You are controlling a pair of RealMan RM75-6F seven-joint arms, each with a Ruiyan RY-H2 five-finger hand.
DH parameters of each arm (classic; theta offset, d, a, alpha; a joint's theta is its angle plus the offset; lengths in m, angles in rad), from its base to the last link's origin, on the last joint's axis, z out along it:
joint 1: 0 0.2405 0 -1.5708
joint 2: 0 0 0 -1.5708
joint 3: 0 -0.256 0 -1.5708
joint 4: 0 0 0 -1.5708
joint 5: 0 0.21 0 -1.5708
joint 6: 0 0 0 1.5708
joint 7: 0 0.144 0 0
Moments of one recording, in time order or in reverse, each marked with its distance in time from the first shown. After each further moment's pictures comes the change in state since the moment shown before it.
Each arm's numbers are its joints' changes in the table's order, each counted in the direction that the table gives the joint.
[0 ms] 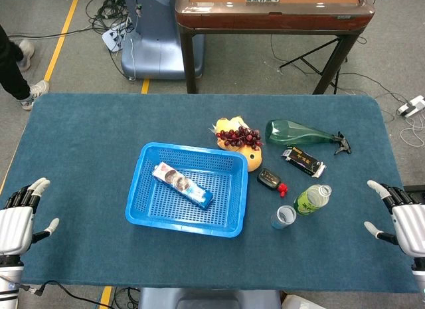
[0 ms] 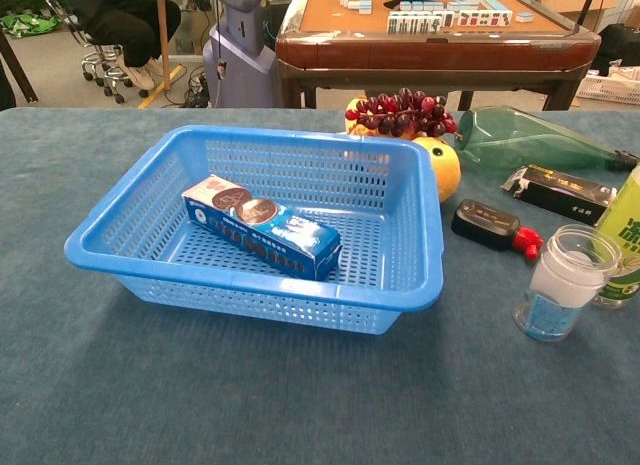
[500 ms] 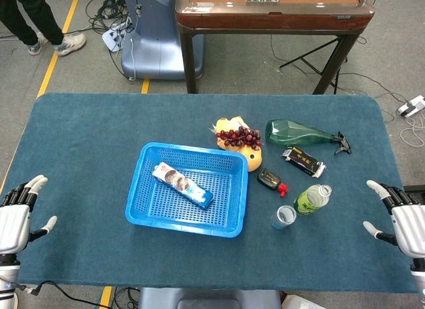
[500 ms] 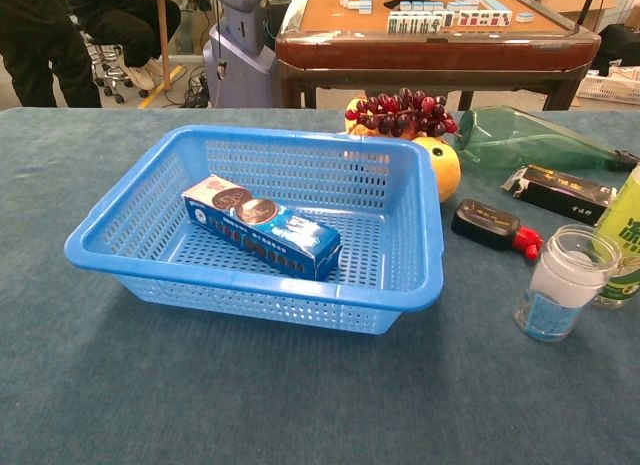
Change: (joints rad) left arm 0.009 0.024 0.032 -0.001 0.034 -0.017 -0.028; right arm -0.004 -0.017 -0.003 -0.015 -0.010 0.021 0.002
